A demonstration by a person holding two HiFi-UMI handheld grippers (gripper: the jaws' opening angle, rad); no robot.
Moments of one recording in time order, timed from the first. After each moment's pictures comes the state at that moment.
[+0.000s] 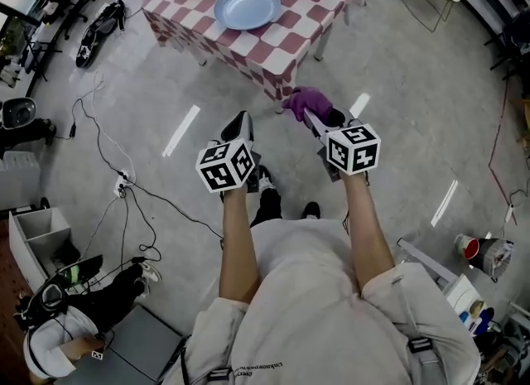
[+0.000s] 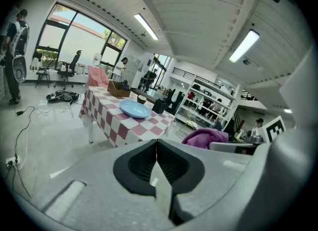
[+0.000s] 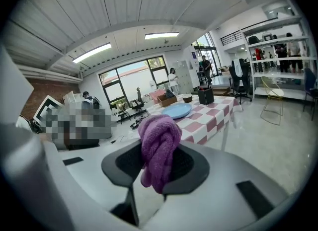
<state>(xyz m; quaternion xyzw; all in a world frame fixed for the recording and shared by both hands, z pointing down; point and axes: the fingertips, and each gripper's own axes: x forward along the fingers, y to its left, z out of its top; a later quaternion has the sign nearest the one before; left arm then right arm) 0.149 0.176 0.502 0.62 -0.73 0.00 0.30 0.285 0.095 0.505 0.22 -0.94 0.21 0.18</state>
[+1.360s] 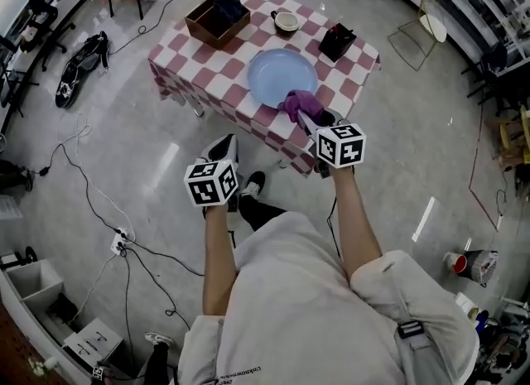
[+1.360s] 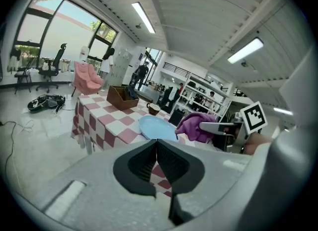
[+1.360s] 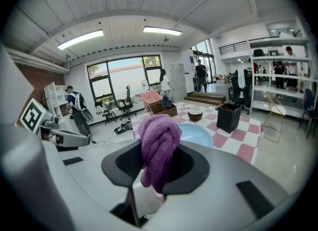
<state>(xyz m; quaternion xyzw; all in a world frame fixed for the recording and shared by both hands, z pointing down) -0.125 0.061 0.500 0.67 -0.67 0.03 0.31 0.018 -0.074 0.486 0.29 -0.92 0.16 0.20</state>
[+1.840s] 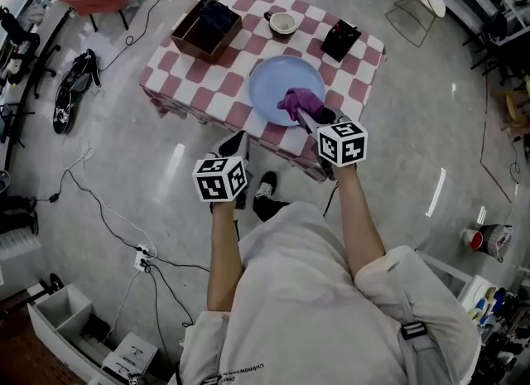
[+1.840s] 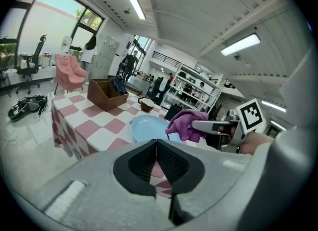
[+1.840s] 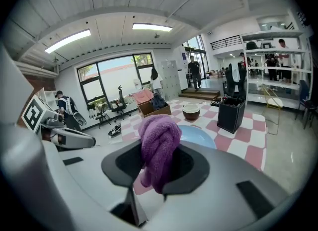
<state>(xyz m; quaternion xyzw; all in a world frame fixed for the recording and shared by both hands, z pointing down) -0.150 -0.038 0.515 0.72 -0.61 0.07 0.33 -0.022 -0.143 0.508 0.32 -0.91 0.19 0.20</state>
